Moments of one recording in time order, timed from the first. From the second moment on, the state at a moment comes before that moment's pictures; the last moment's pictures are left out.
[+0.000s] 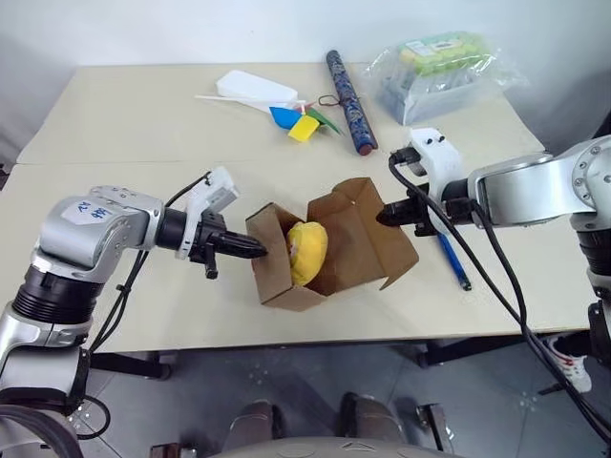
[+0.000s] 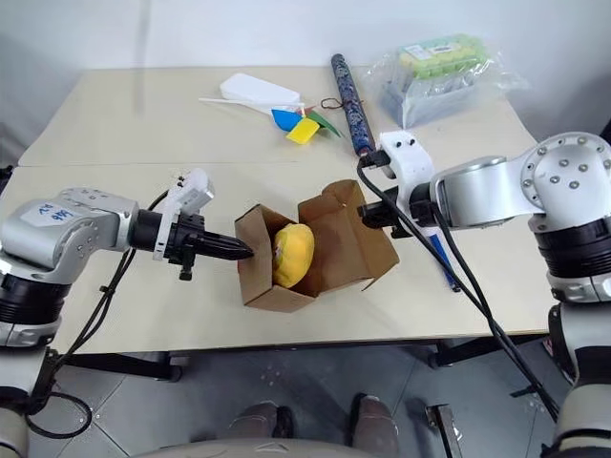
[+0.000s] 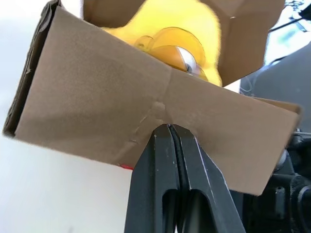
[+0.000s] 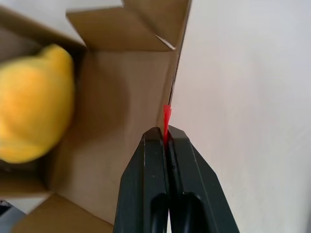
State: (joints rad) left arm -0.80 0.86 -0.20 -0.06 -0.51 1.11 -1.05; right arm -1.09 -0.93 0.35 0.04 1.95 1.35 -0.62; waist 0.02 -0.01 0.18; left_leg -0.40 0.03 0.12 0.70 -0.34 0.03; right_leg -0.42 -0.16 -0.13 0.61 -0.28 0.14
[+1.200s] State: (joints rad) left arm -0.82 0.64 -0.25 0.21 -0.33 1.00 -0.98; right arm -0.85 -0.82 0.21 -0.21 1.41 1.32 -0.27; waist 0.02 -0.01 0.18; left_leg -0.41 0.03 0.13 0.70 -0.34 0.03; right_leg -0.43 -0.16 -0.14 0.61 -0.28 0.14
